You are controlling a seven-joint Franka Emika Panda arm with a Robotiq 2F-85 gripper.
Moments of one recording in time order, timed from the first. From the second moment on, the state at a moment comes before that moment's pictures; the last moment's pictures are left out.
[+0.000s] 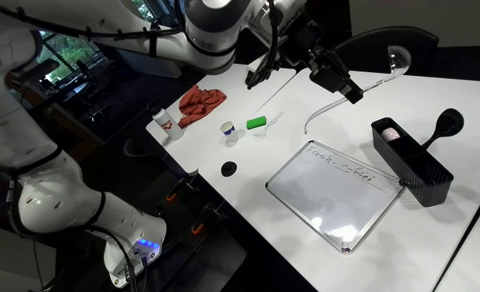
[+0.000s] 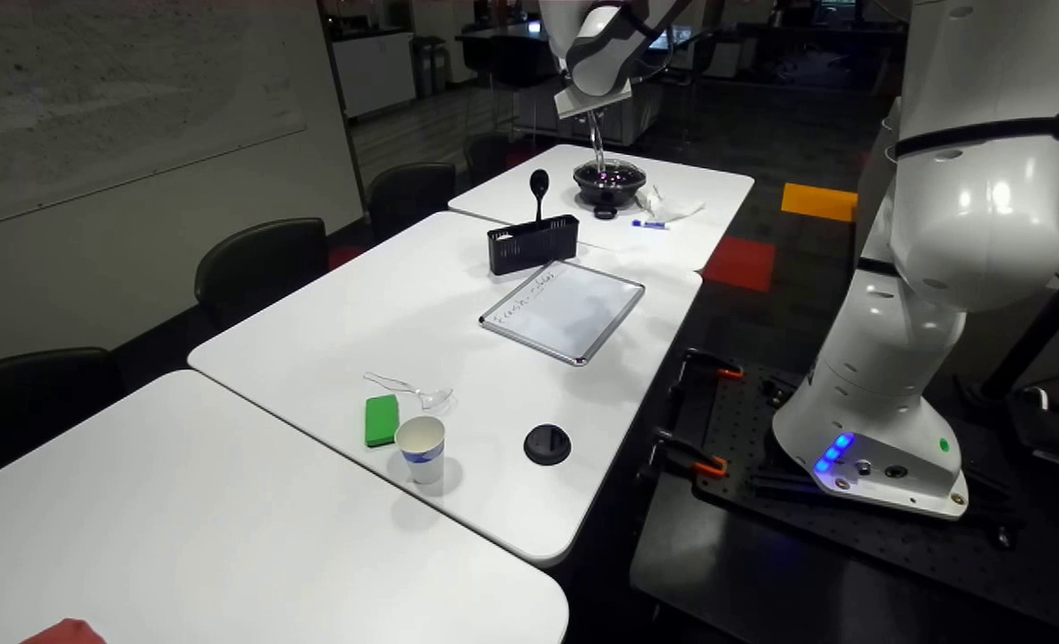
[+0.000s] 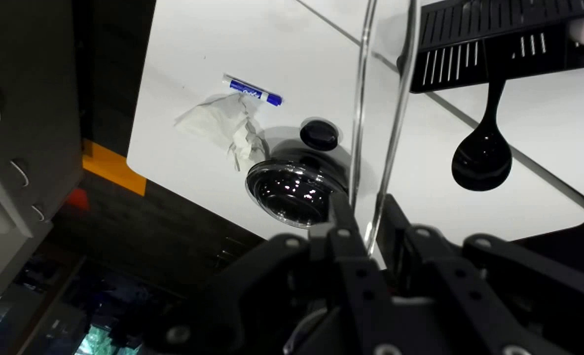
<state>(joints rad) -0.06 0.28 -0.56 -1.92 -0.73 2.47 0.99</state>
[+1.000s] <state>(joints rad) 0.00 0.52 -0.61 -1.78 -1.38 2.32 2.02</state>
